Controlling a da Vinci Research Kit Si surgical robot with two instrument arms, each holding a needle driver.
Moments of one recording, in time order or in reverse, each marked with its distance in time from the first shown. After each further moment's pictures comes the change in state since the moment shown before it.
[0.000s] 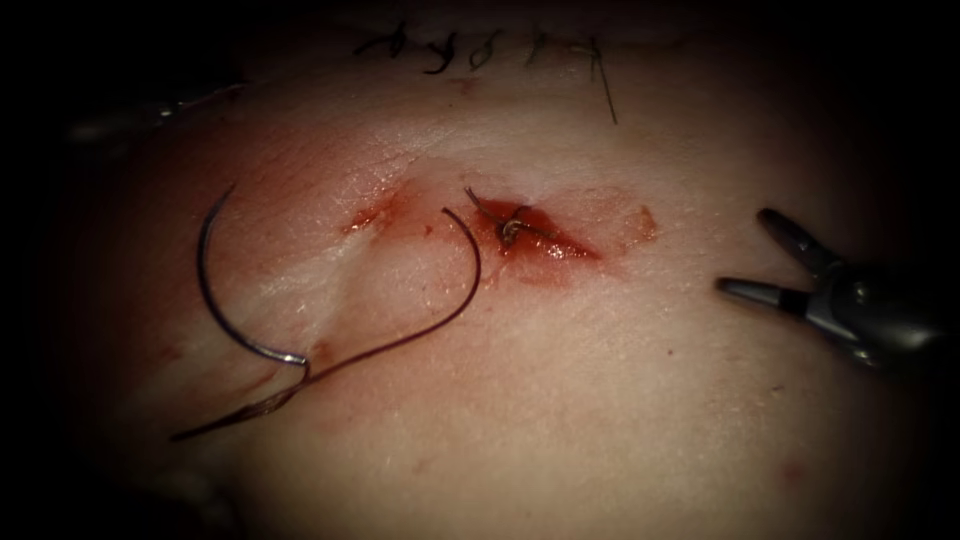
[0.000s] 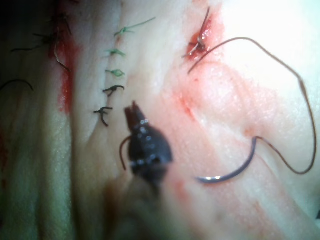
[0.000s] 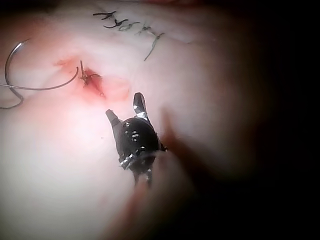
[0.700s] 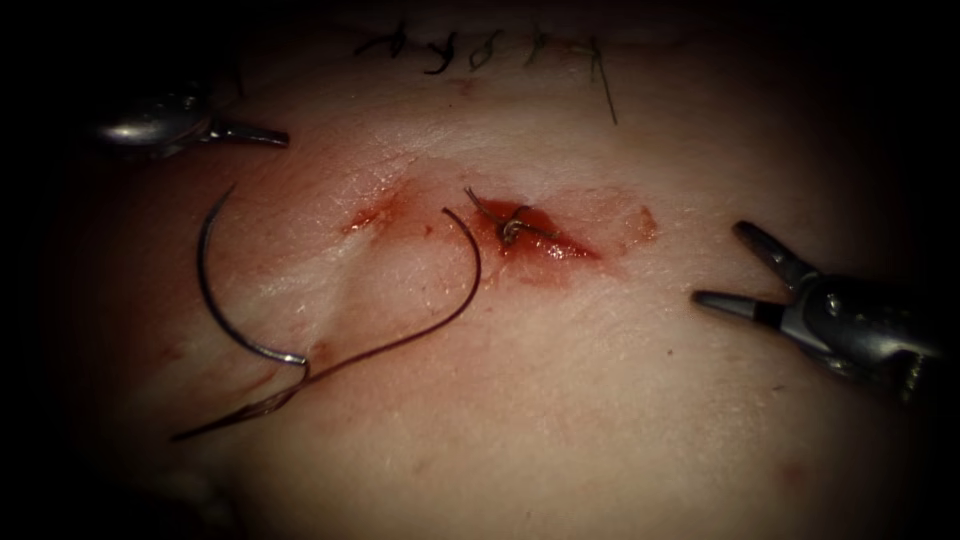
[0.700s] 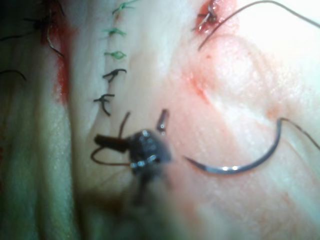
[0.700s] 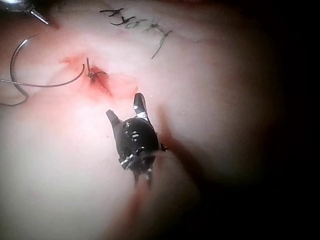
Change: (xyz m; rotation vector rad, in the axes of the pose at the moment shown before) right arm 0.000 -0.001 0.001 0.003 0.002 -0.007; left arm -0.007 -0.002 0.005 0.177 -0.125 0.078
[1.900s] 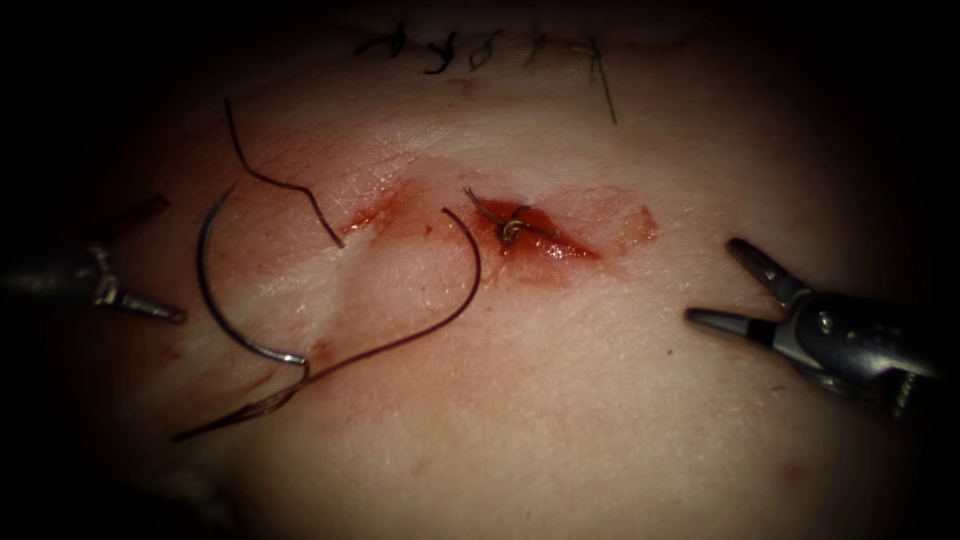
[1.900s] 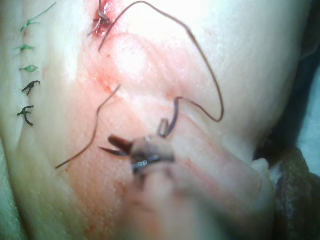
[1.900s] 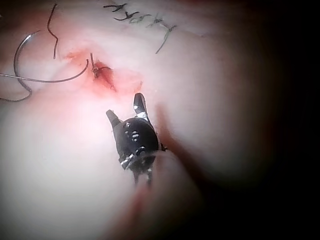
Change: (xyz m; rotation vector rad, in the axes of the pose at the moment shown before) right arm 0.000 -0.001 0.000 0.012 -0.001 0.012; left arm -0.002 0.011 -0.013 -0.363 -0.170 0.249
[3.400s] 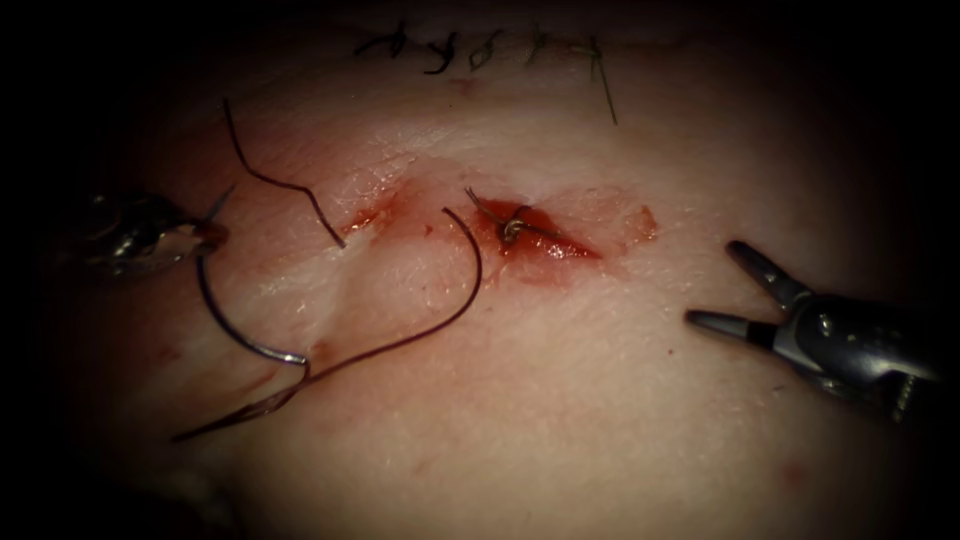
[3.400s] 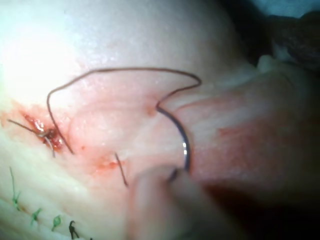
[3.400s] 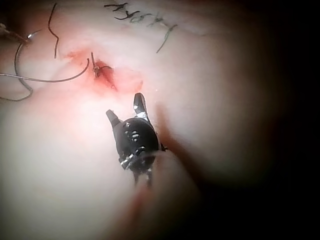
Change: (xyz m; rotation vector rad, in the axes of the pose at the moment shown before) right arm 0.000 0.000 0.000 0.000 0.001 0.004; left arm 0.002 -0.006 0.005 -0.315 -0.605 0.988
